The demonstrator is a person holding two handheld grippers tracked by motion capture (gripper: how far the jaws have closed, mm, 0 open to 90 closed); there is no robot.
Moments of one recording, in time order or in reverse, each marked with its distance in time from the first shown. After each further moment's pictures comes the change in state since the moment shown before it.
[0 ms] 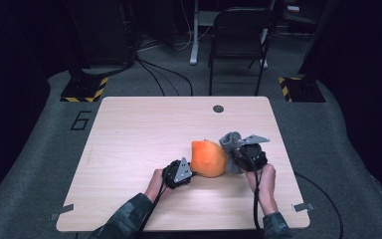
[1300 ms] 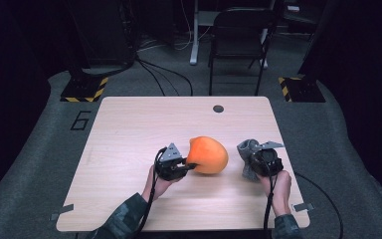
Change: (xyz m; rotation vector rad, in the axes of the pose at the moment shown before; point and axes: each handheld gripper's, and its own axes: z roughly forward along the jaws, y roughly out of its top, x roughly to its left) left arm 0.029 0.032 -0.038 -0.055 -0.135 -0.429; right arm -0.038 -0.033 -0.002 0.094 -0.092 0.073
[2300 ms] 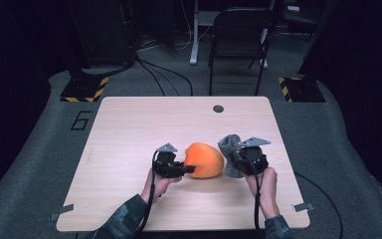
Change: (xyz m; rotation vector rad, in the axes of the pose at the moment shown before) left arm 0.017 -0.013 0.008 0.100 -0.100 -0.311; right arm 0.054 0.030 -0.026 -0.078 0.113 -0.071
